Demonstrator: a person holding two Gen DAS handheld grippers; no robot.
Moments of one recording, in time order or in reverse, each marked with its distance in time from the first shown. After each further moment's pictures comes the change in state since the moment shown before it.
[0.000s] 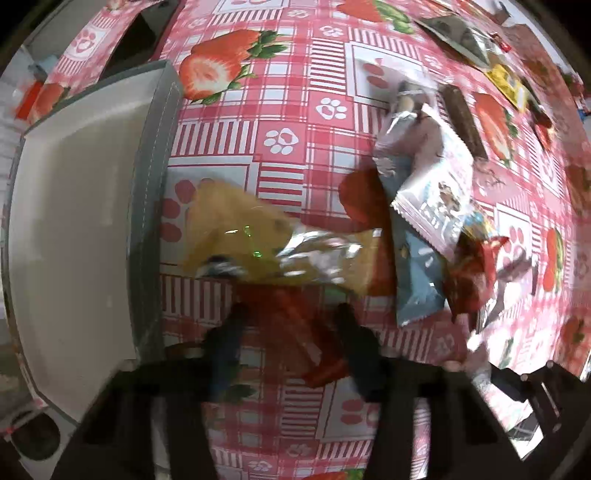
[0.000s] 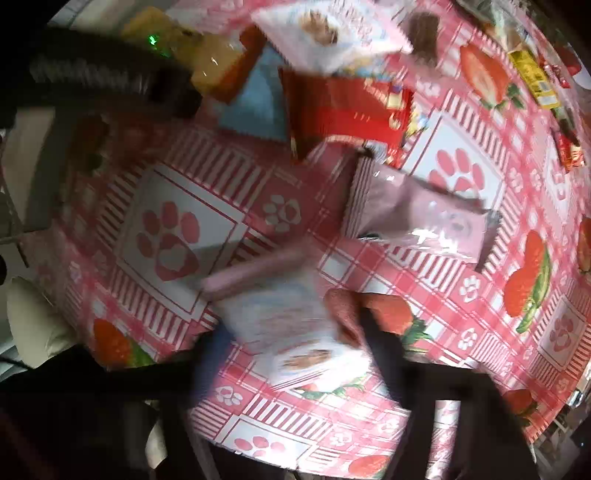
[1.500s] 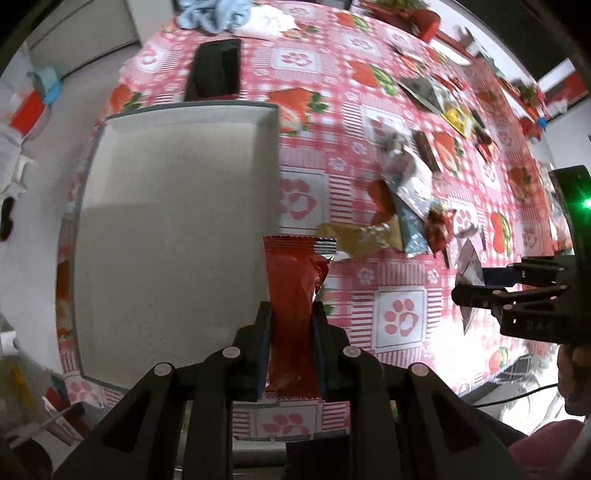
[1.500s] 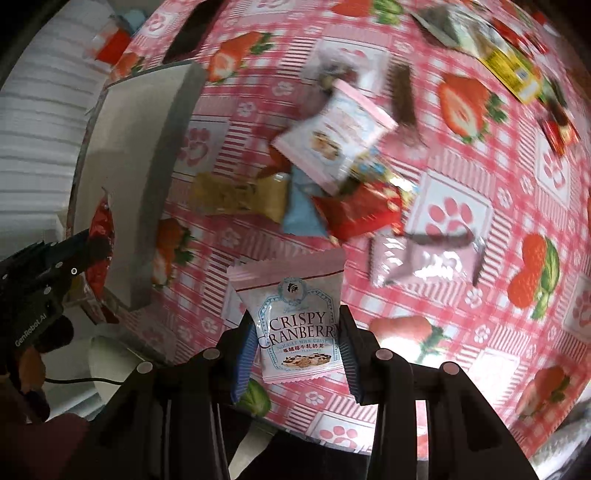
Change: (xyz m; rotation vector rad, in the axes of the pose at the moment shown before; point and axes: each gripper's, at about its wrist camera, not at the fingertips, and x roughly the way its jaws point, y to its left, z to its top) left arm -0.103 0.103 -0.071 0.013 -0.151 -0.124; right arm -0.080 -0.034 0.024 0.127 -0.063 0.235
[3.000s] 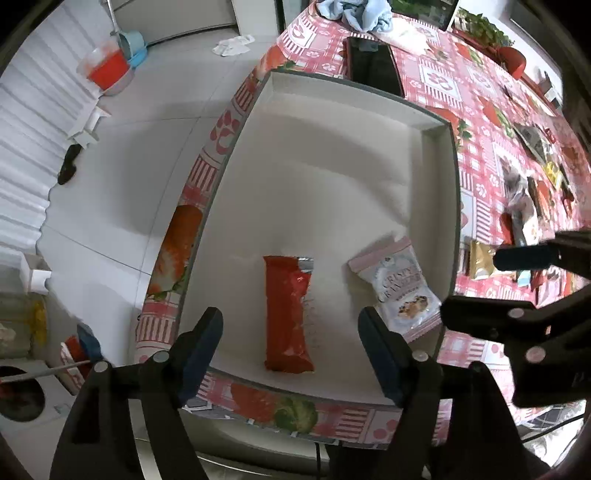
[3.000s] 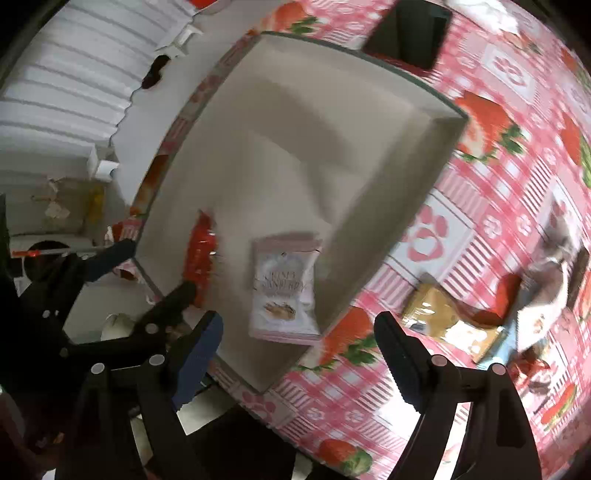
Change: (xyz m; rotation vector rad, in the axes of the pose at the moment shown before) left arm 0.004 0.101 -0.028 -0.210 -0.032 0.204; right arm 0.032 0.158 0.070 -0.267 0.044 0.037
